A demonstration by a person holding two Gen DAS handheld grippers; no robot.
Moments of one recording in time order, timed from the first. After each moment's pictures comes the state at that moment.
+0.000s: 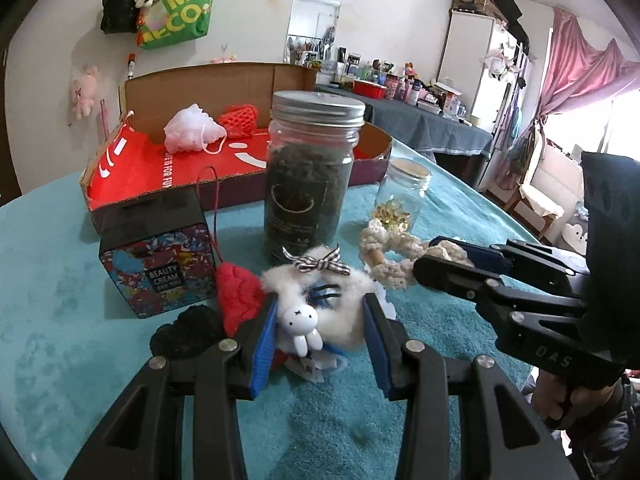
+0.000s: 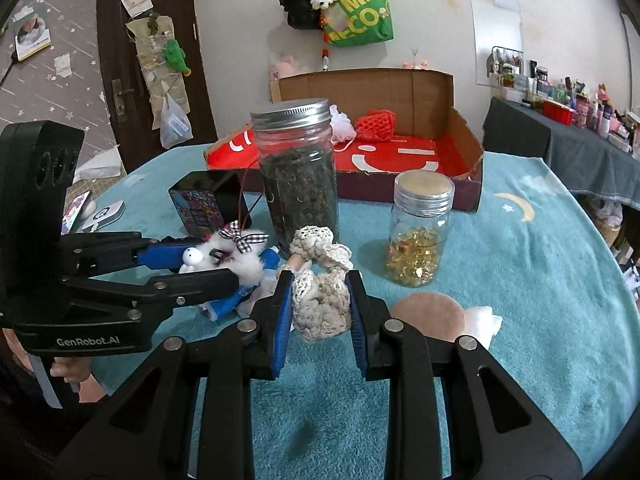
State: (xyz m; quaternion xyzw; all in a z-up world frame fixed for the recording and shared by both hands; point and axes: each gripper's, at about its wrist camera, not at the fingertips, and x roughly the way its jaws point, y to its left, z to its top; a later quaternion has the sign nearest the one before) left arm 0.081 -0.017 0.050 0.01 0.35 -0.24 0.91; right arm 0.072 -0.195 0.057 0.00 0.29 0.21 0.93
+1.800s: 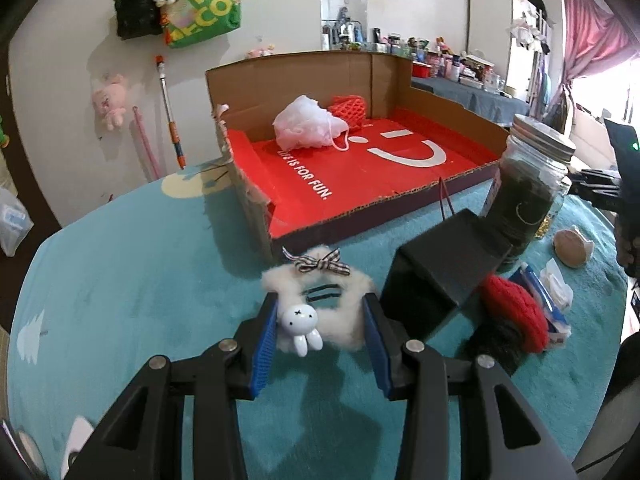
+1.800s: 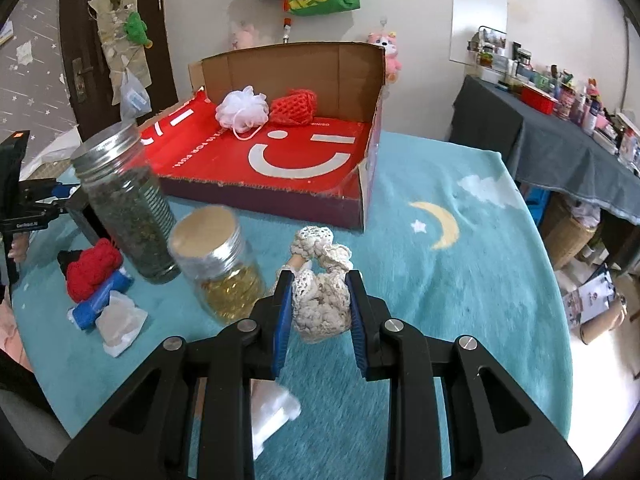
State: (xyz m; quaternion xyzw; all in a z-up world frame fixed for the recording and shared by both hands) left arm 0.171 0.120 0.054 0.10 0.36 -0.19 0.91; right arm 0.166 -0.284 0.063 -0.04 0.35 0.17 0.92
